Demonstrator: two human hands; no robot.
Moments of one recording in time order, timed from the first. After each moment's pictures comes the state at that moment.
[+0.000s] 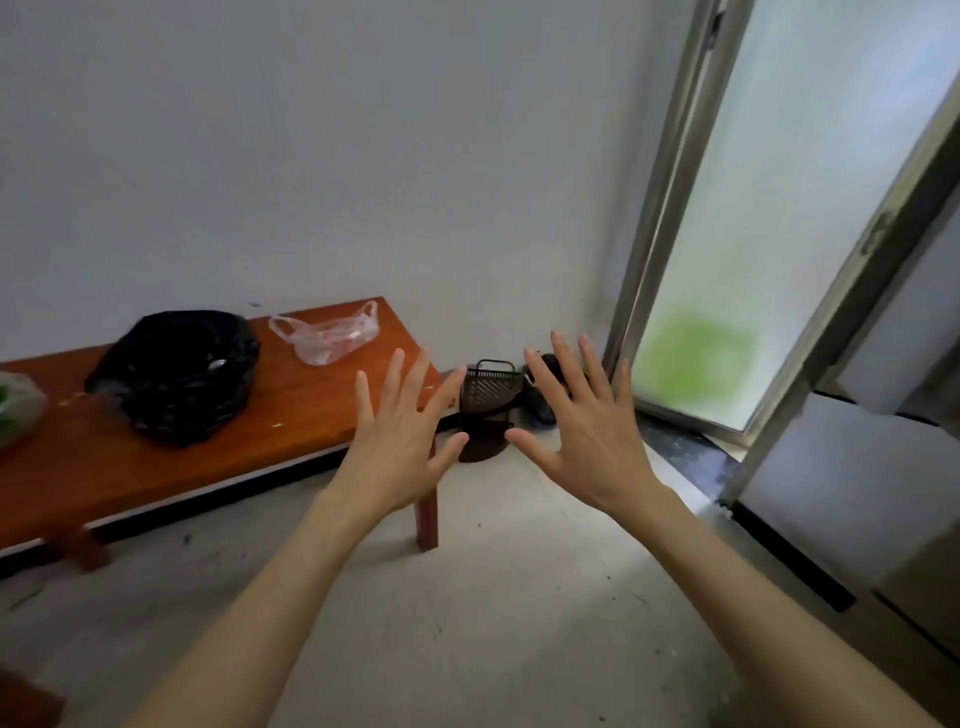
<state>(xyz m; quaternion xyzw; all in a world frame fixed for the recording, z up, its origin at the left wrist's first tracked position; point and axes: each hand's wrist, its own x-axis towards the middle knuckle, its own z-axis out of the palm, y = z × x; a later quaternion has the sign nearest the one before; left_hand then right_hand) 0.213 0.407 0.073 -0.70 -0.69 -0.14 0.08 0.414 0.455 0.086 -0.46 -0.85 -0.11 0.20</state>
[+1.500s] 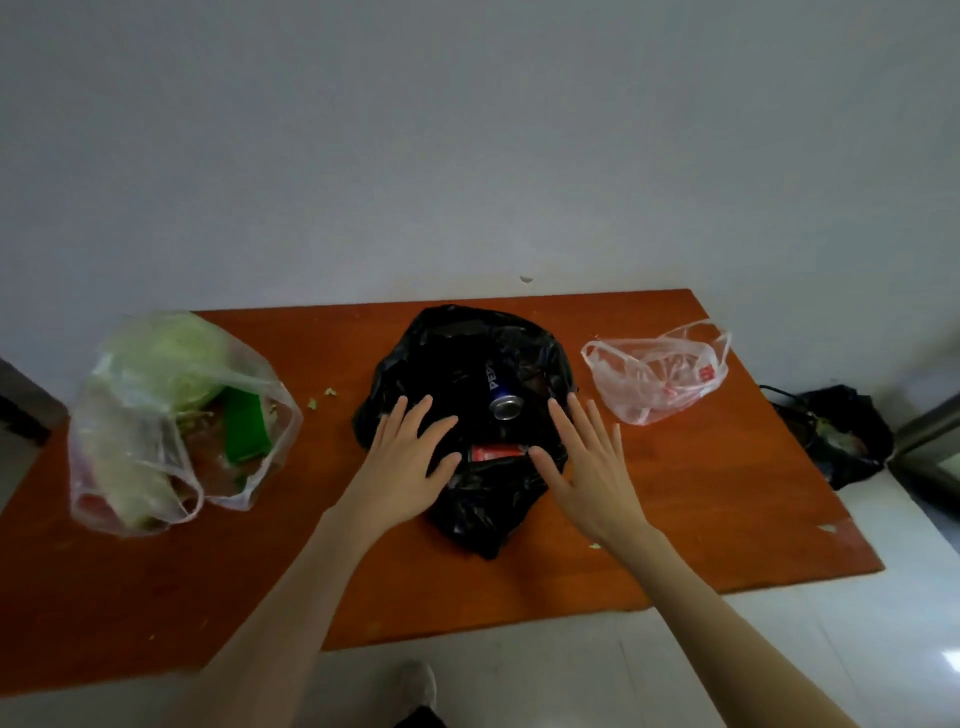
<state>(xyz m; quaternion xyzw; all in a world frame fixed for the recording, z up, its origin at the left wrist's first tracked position) -0.417 0.560 -0.070 -0.56 -0.80 -0.13 -0.15 -0.223 0.679 -0.076 -0.36 -0.90 0.20 0.13</state>
